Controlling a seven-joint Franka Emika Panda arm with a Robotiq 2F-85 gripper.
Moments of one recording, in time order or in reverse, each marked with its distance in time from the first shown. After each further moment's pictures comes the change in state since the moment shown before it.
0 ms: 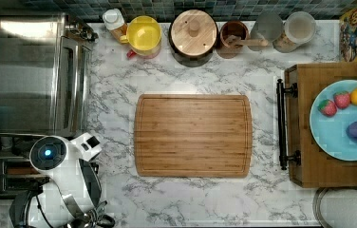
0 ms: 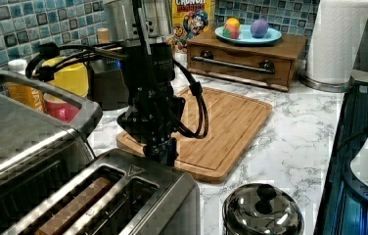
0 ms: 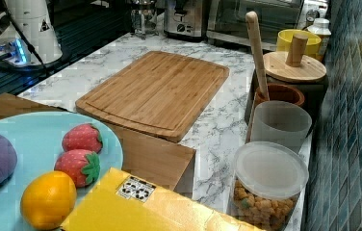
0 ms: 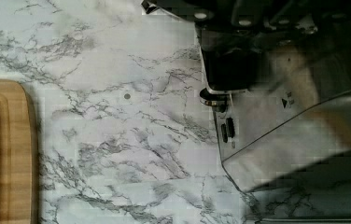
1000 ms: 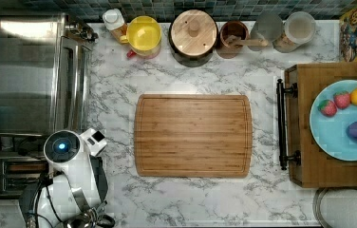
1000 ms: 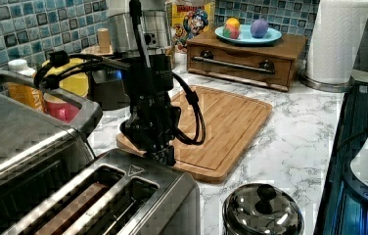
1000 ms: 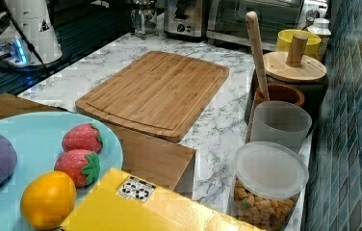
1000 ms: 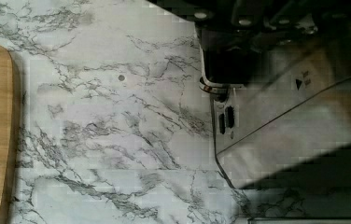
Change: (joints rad) arm -0.020 0.036 -0.002 -0.016 0.048 0.049 -0.154
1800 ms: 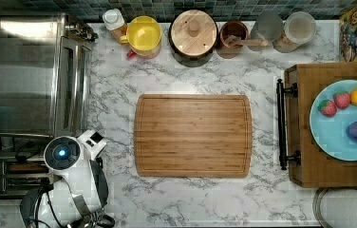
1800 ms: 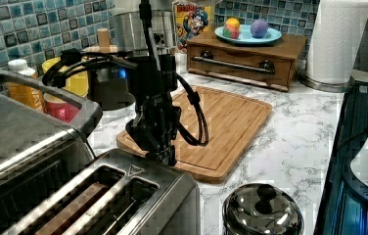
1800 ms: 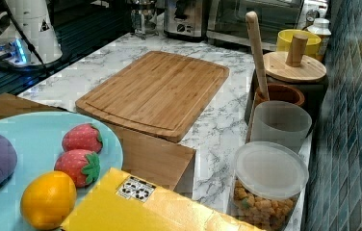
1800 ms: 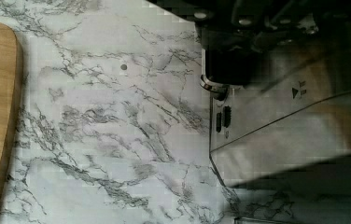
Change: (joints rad) arm 0.007 -0.025 0.001 -0.033 0.001 0.038 -0.082
